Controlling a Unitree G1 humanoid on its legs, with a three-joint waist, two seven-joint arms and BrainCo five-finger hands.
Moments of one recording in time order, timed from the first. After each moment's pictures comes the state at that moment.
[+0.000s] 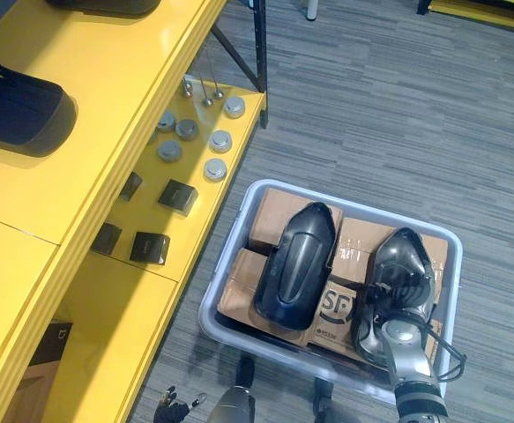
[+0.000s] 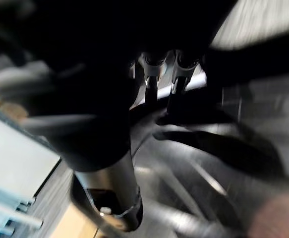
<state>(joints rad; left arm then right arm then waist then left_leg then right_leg) -0.03 0.12 0.02 0.90 -0.27 -0.14 0.19 -0.31 -0.08 -0.32 0.32 -0.33 0.12 -0.58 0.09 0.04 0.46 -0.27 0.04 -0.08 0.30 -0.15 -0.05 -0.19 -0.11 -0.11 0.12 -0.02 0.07</state>
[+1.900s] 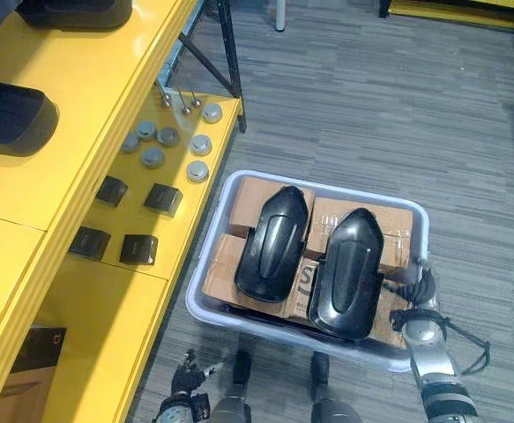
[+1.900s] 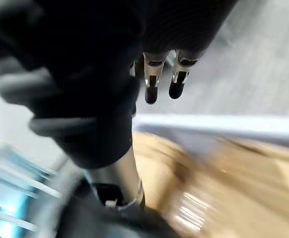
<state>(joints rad) -0.08 0.11 -0.04 0.76 -0.27 -0.15 0.20 -0.35 -0.24 -0.21 0.29 -0.37 0.09 -0.42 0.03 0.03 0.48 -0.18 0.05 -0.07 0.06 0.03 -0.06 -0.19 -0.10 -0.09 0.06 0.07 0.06</state>
